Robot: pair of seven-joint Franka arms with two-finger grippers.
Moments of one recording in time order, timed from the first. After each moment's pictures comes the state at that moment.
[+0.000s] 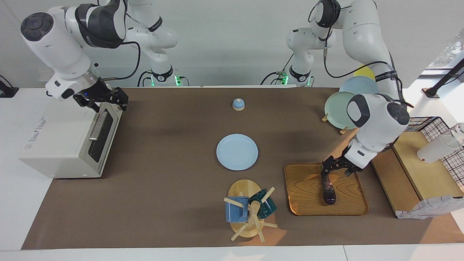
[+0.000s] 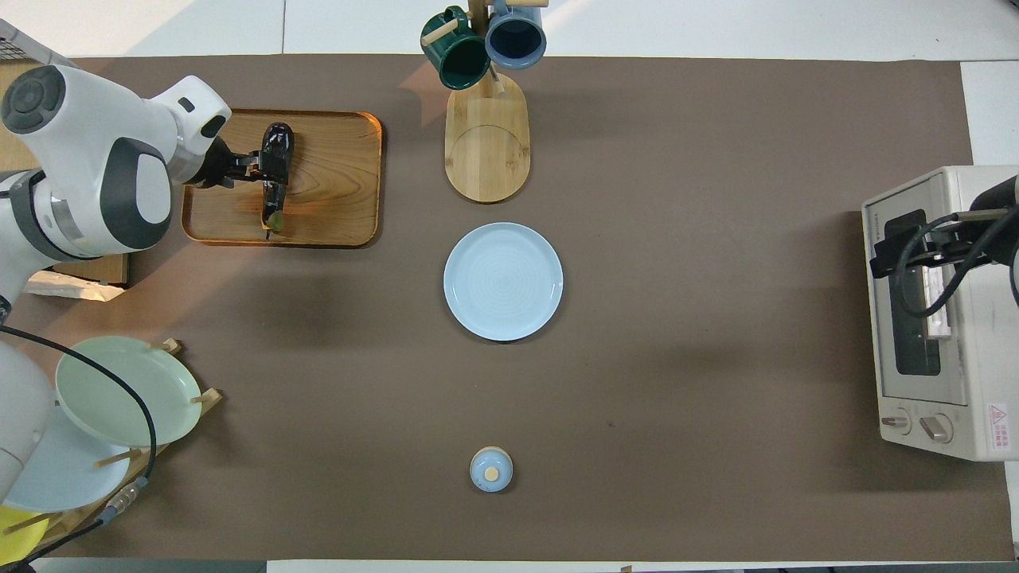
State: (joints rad) left arm -0.02 0.41 -0.06 -1.60 -0.16 2.10 0.07; right arm -0.02 0.03 -0.06 -1.68 0.01 1.57 -0.12
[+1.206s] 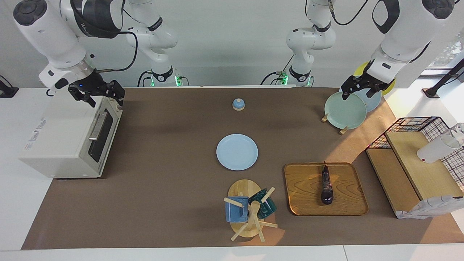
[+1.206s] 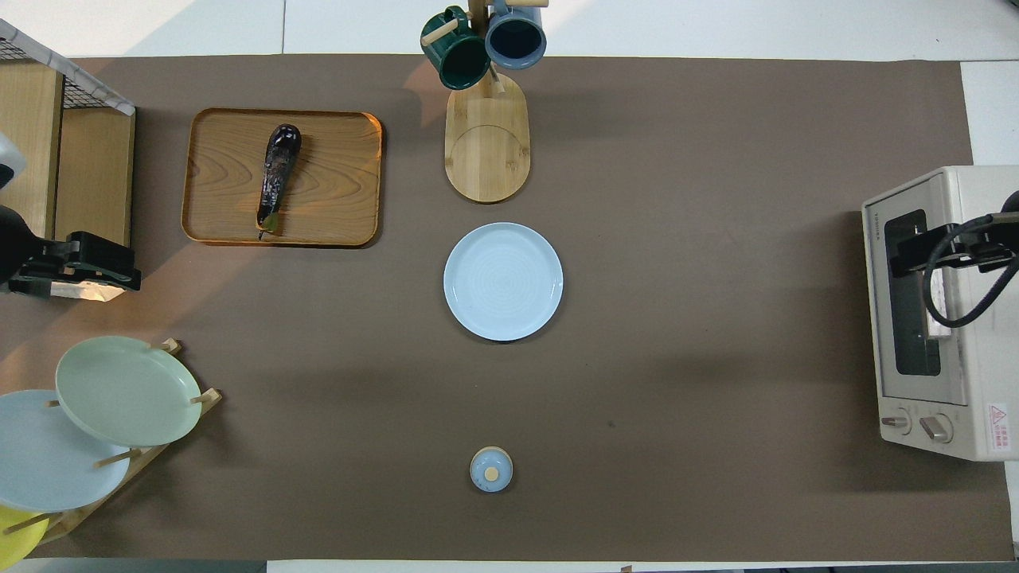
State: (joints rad) left arm -0.05 -0.05 -0.02 -1.69 -0.02 1.51 -0.08; right arm -0.02 0.00 -0.06 -1.66 0.01 1.55 -0.12
